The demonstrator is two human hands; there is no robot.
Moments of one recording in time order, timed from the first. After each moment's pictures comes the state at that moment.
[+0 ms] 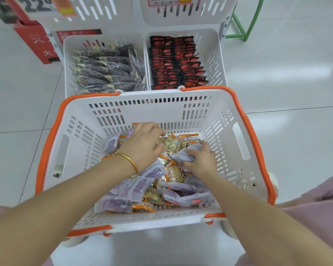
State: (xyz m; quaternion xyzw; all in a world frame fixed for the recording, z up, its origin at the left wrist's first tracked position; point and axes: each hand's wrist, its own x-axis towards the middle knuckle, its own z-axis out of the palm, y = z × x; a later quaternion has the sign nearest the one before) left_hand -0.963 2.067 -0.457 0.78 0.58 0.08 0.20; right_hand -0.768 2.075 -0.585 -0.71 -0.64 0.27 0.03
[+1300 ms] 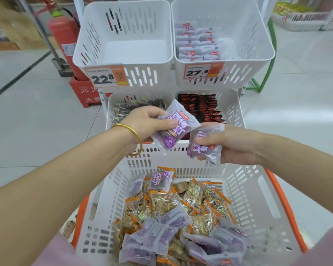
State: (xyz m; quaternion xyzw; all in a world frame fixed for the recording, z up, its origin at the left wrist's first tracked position) left_hand -1.021 2.140 -0.315 0.48 0.61 0.35 0.52; right_hand -0.816 2.156 -0.330 -0.47 -0.52 0.69 0.14
